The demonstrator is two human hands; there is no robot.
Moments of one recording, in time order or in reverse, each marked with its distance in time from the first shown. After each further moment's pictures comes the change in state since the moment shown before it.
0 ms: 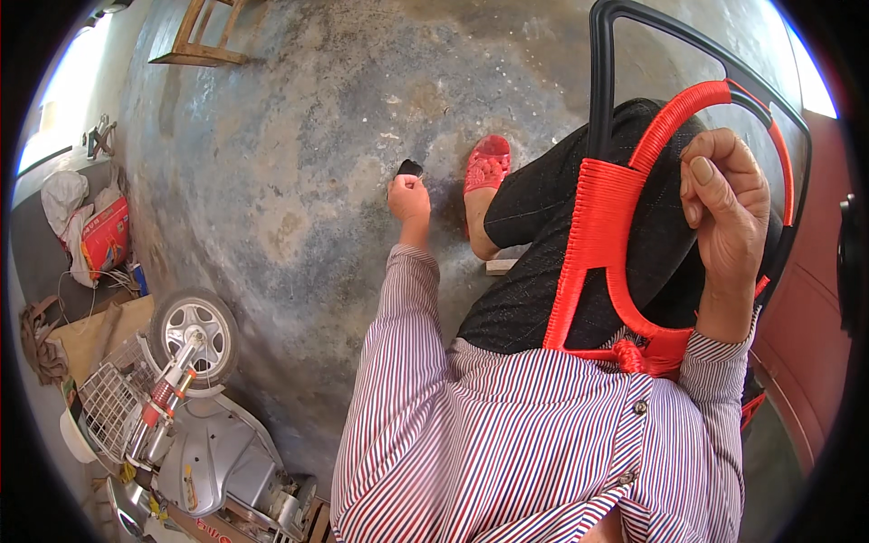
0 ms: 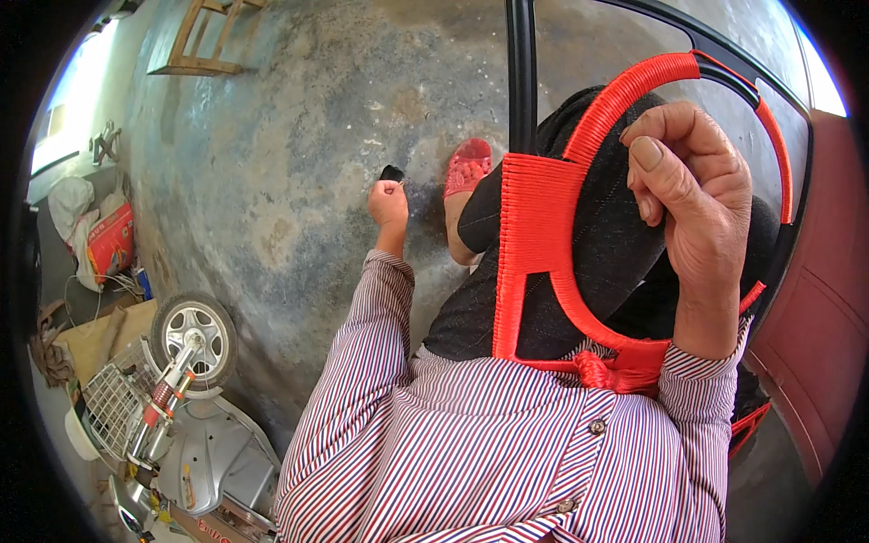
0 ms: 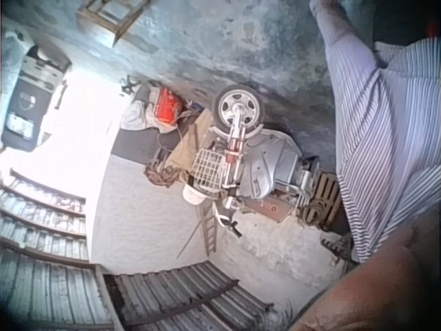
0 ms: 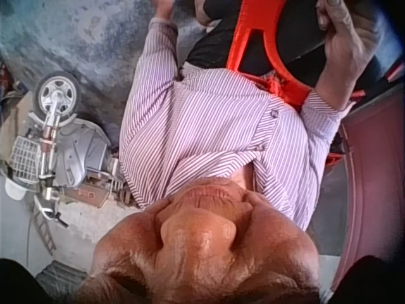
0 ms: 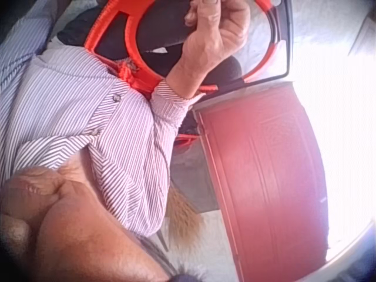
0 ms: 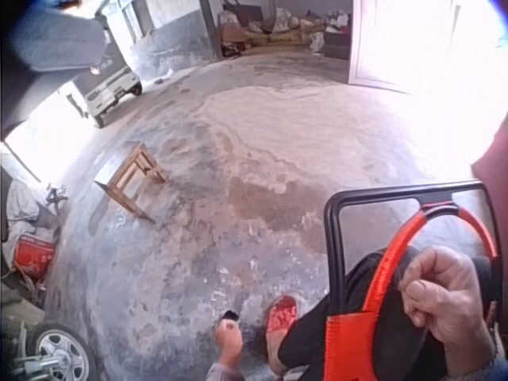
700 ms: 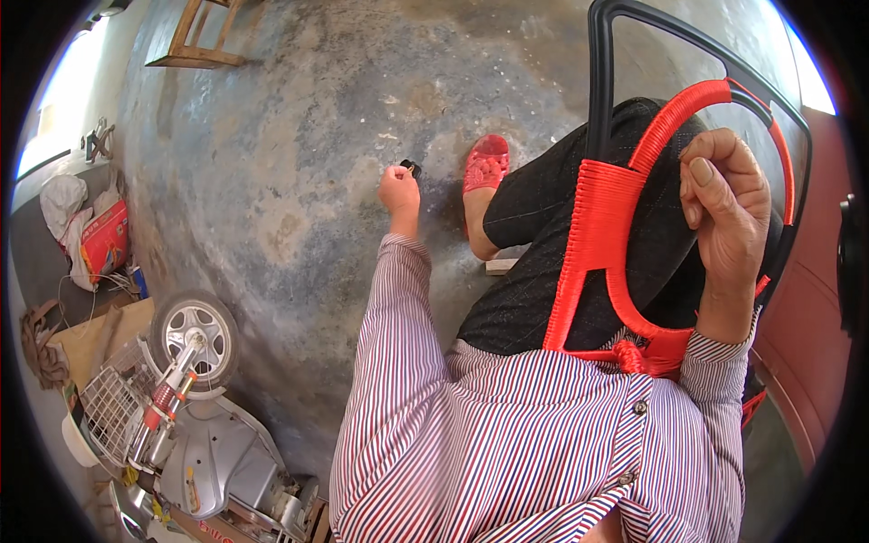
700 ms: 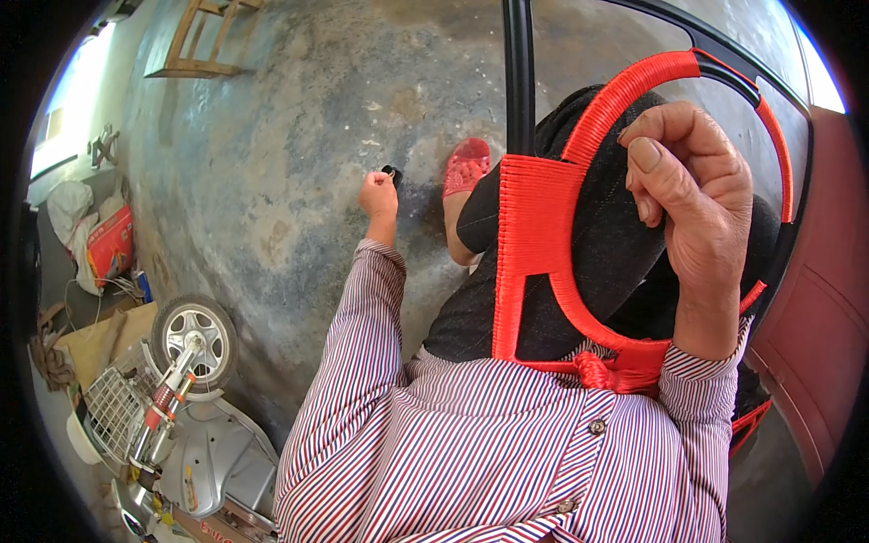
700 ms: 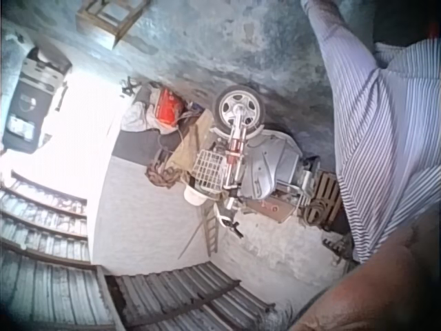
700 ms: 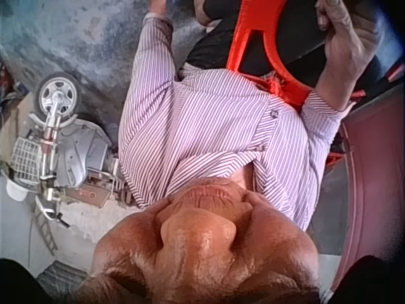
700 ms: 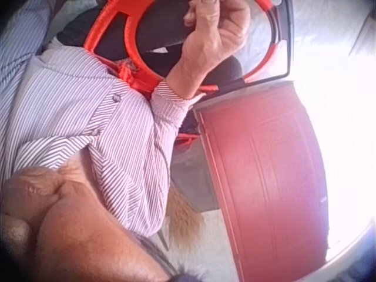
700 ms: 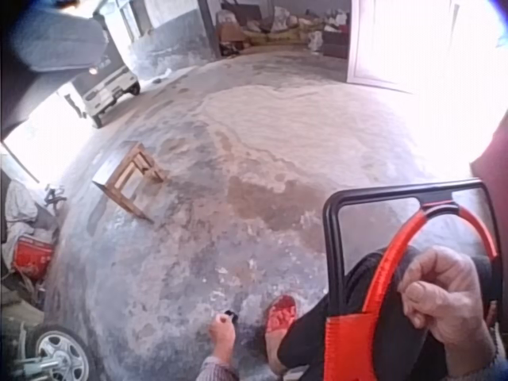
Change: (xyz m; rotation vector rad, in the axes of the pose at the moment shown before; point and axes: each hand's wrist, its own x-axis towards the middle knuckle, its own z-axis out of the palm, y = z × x) left_hand 0.031 -0.008 0.004 -0.018 -0.019 -0.017; right_hand 0.001 0.000 -0.001 -0.024 -0.009 -0.007
